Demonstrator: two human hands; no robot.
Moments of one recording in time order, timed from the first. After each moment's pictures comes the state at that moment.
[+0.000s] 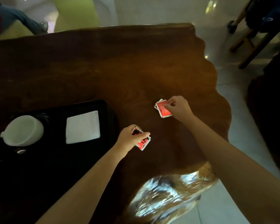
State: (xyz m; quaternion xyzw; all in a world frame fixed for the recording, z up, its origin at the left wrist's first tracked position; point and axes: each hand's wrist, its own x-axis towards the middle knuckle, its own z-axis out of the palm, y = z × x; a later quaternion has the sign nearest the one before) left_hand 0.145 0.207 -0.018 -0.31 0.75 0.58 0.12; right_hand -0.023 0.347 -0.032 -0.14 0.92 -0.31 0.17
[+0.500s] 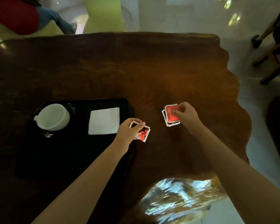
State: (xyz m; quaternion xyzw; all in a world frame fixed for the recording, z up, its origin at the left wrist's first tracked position) left_hand 0.173 0.170 0.010 -0.42 0.66 0.62 -0.02; right_hand 0.015 0.315 -0.011 -0.09 0.85 -0.47 0.22
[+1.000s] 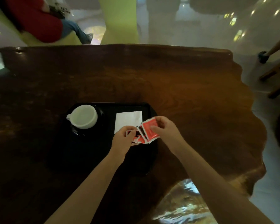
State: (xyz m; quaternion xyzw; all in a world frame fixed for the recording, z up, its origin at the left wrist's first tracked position) left_hand 0.261 0.116 0.035 -0.43 0.65 0.62 -0.08; right_hand 0.156 0.230 0.051 -0.13 0.74 -0.55 0.36
